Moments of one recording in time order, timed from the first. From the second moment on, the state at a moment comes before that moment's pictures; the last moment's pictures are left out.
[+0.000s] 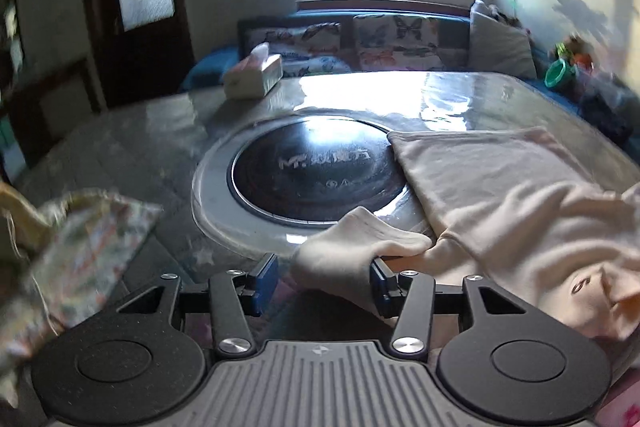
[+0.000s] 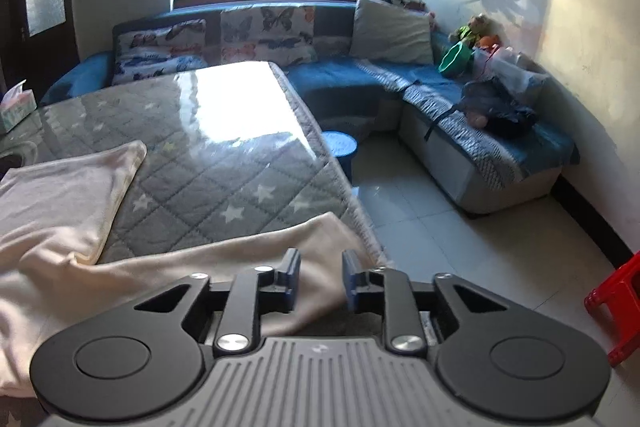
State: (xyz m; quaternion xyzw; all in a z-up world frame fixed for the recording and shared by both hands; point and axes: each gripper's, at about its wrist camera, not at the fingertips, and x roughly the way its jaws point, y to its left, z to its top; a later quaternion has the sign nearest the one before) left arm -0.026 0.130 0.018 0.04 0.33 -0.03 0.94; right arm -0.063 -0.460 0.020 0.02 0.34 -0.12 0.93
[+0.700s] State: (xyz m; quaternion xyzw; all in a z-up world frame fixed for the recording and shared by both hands) left arm -0.011 0.094 0.015 0.09 0.32 -0.13 0.93; right arm -0.057 -0.451 0.023 0.03 0.33 -0.10 0.94
